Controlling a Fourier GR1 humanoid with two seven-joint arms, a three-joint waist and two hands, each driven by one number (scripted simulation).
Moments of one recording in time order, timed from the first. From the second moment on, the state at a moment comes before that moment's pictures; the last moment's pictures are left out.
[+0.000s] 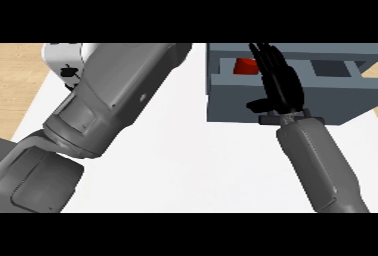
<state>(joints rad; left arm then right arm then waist) -1.59 0.08 -0.27 -0.34 0.55 0.59 0.02 -0.62 -0.19 0.11 -1.06 0.99 -0.33 -0.03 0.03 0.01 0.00</state>
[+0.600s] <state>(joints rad) -1.49 0.18 -0.28 -0.49 0.52 0.54 0.12 -0.92 -0.18 -0.01 -0.62 1.06 -0.59 -0.06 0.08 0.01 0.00</state>
